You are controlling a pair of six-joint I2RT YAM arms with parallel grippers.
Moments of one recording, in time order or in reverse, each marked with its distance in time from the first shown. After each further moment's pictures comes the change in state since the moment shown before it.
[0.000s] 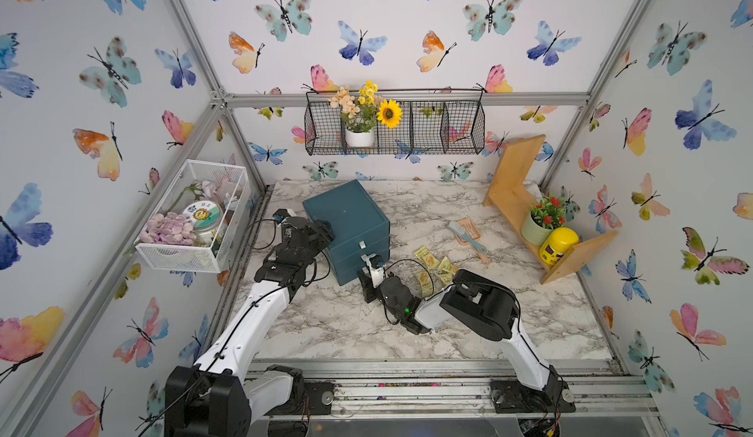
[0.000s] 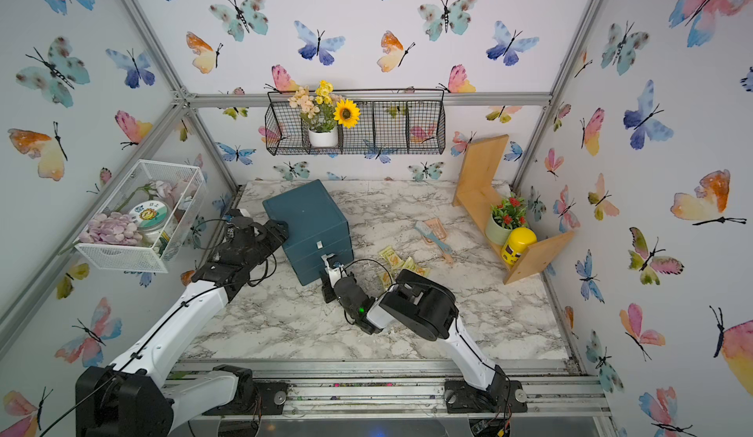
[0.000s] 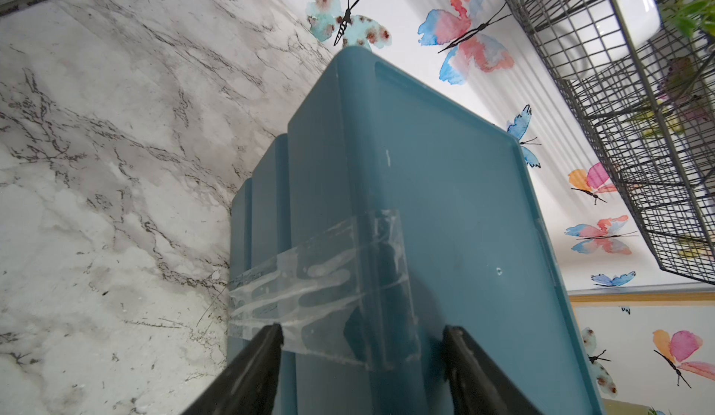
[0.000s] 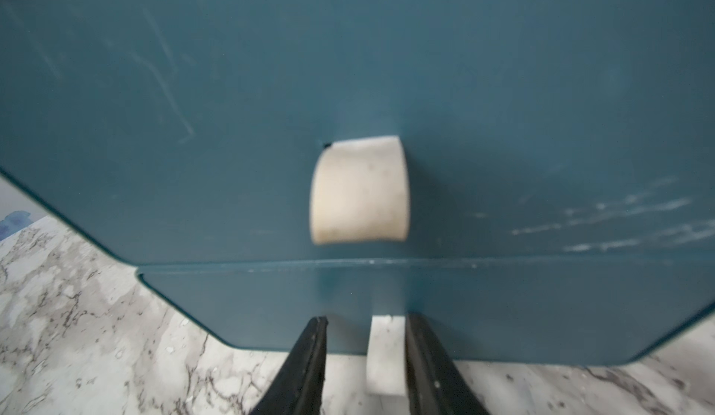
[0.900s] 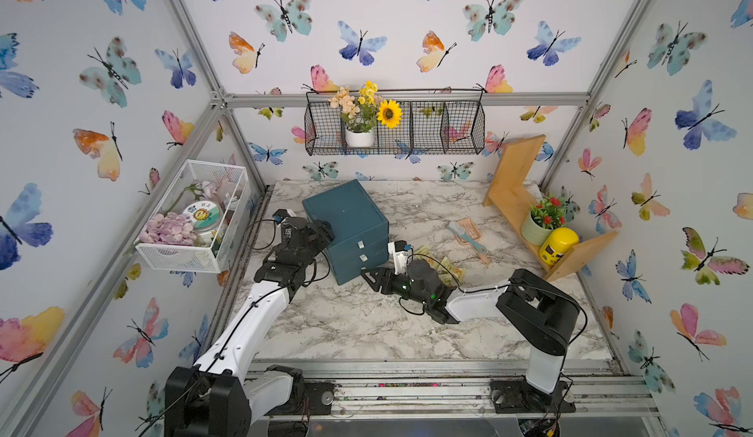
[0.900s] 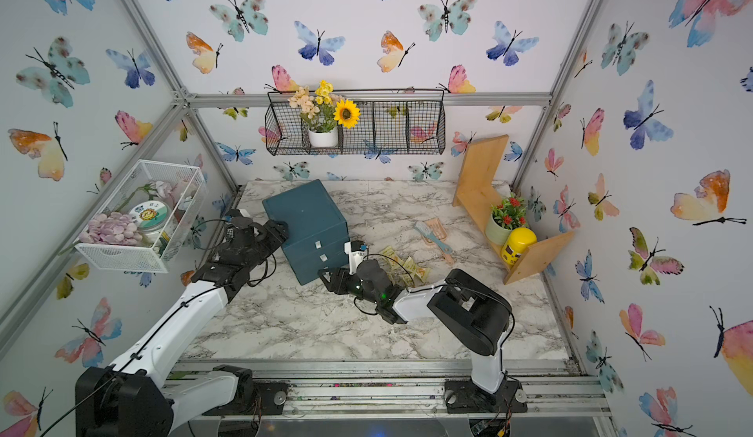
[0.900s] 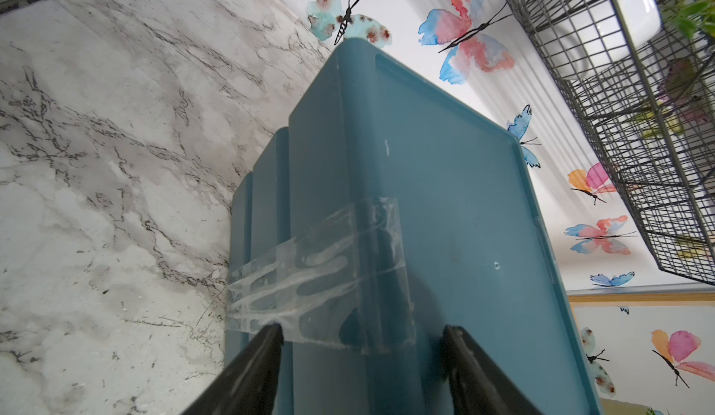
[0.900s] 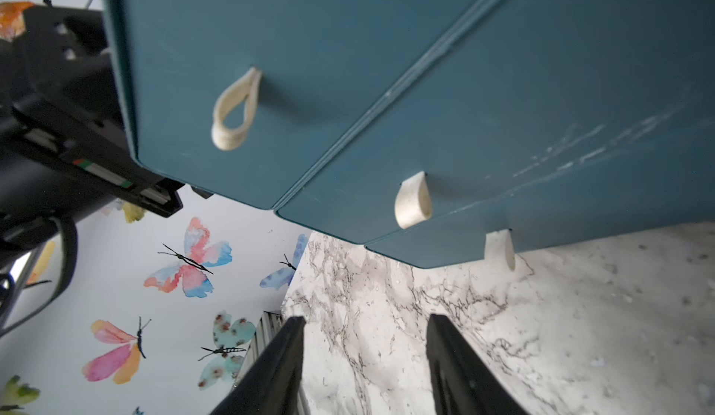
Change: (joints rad) left arm 0.000 -0.002 0.000 -0.002 0.005 -0.002; right arm -0.113 -0.396 -0.188 -0.222 -0.497 0.721
